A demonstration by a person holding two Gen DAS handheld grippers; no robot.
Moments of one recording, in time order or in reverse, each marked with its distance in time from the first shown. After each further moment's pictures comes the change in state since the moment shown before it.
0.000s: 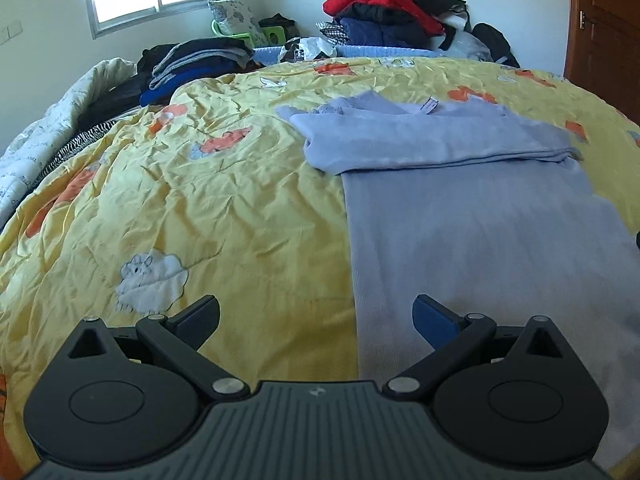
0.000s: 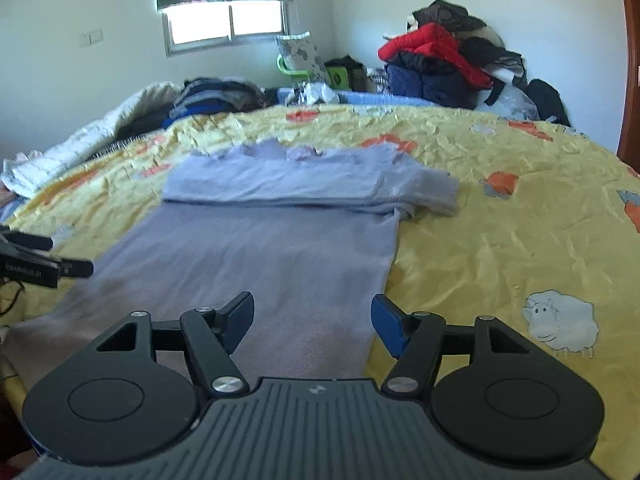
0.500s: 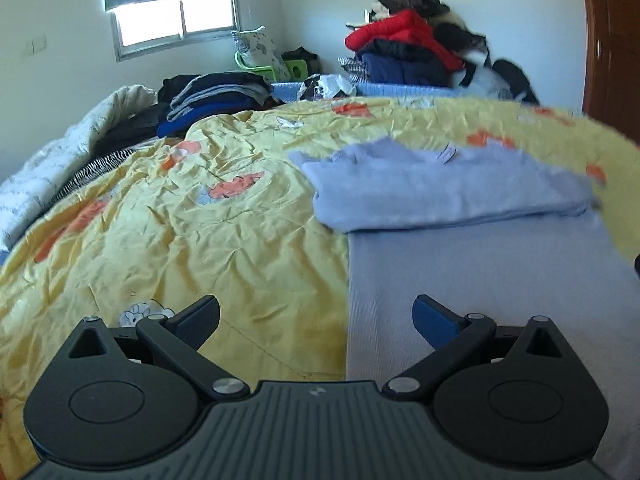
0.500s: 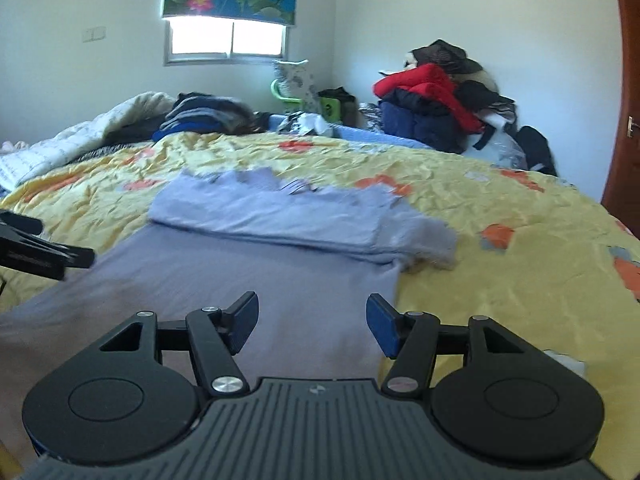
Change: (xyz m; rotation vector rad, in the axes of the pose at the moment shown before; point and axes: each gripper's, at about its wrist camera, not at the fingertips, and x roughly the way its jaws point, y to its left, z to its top) left arm 0.013 -0.007 0.025 -0.054 -0.111 0.049; right arm 0.018 0.024 0.016 -0.087 -0.090 -0.095
